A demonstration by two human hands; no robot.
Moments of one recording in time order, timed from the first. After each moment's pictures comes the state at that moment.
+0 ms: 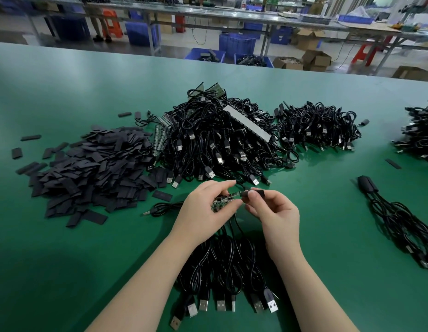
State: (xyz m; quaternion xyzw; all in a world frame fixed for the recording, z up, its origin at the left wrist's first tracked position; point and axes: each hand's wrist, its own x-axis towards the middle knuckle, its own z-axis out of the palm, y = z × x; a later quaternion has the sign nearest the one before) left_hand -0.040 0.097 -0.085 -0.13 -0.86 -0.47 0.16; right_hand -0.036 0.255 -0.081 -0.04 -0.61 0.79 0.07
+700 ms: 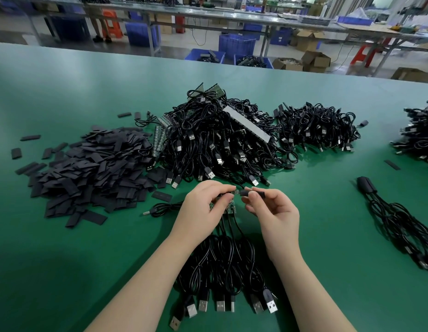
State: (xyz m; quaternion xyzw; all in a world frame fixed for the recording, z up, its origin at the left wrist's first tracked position) left_hand -0.046 0.095 -0.090 -0.14 -0.85 -0.47 0.18; right_hand -0.035 0.255 -0.086 0.01 -0.63 0.76 0.12
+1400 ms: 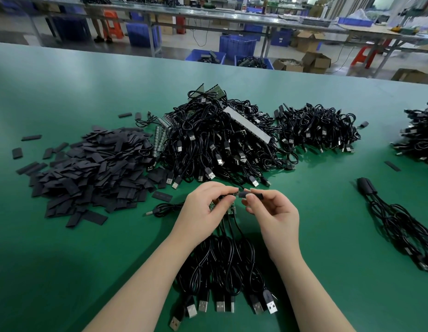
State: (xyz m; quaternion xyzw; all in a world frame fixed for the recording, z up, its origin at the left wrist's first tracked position) left_hand -0.045 0.094 -0.089 -0.15 -0.83 -0.50 0.17; right_hand -0.035 0.257 -0.084 0.02 -0.65 0.75 0.11
